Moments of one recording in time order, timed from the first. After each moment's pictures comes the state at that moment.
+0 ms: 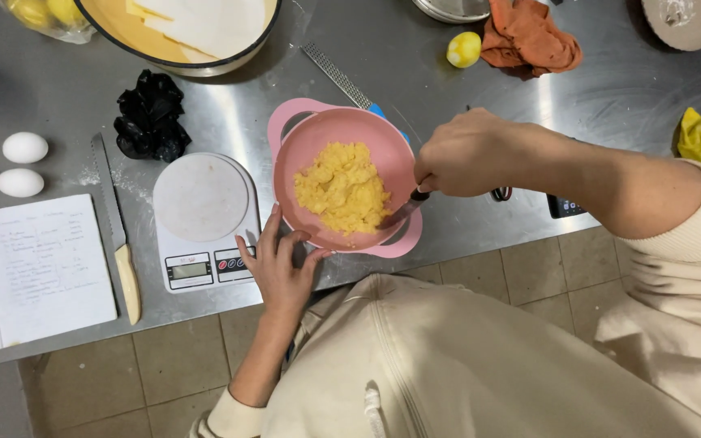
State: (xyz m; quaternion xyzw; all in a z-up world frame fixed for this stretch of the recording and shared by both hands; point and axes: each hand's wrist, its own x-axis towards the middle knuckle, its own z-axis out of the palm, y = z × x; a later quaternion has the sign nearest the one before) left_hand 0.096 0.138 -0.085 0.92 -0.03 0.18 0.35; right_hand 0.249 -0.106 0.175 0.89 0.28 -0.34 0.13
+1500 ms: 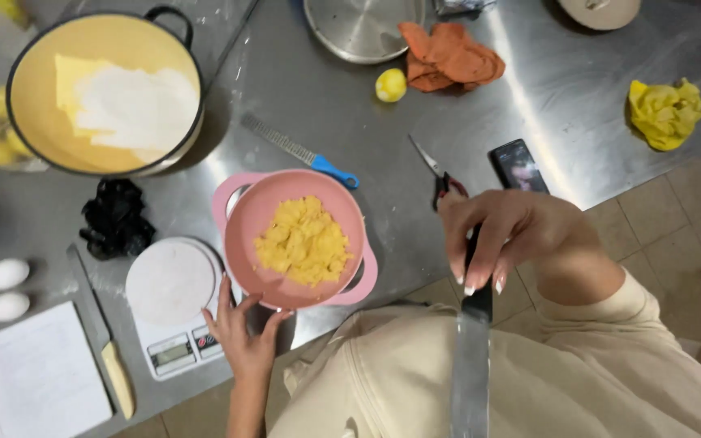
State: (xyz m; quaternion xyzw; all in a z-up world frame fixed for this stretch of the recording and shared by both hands) left_hand 0.097 0.160 -0.085 0.90 -0.05 0.19 0.39; right_hand 0.189 -0.265 0.141 0.60 0.51 -0.23 -0.58
